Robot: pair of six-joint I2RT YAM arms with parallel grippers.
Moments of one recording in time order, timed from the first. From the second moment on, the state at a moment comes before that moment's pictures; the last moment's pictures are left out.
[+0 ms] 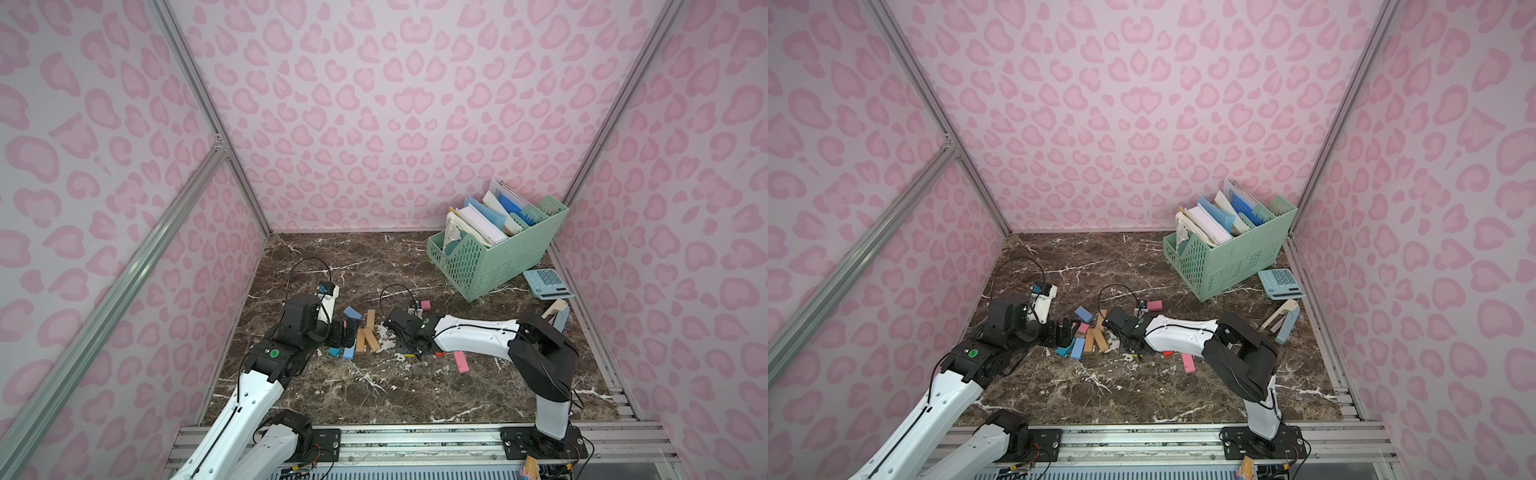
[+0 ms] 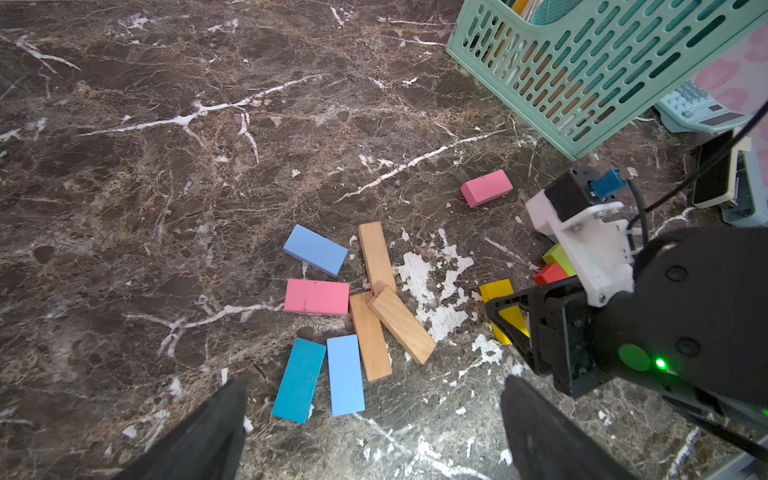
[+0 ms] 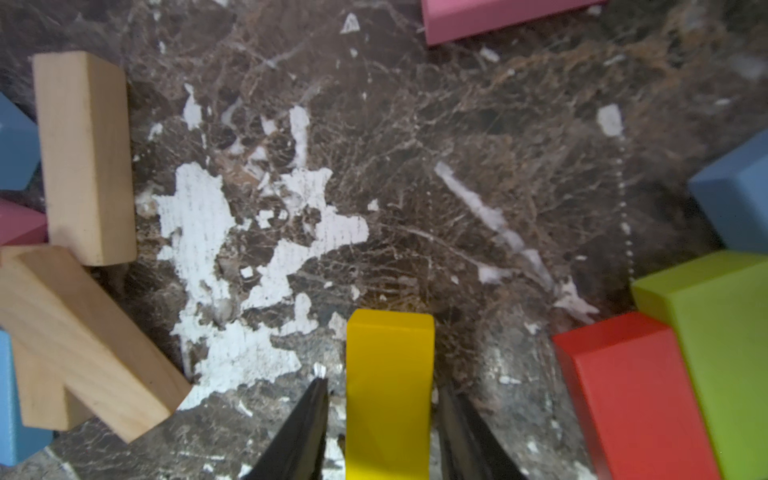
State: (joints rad) left arm -0.33 0.82 0.77 -0.65 0.10 -0.18; right arm 1.06 1.92 1.24 -0.55 0.25 1.00
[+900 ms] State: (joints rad) left arm -0.33 0.81 0.76 -0.65 0.10 -0.18; right arm 0.96 2.00 1.35 -0.58 0.27 0.81
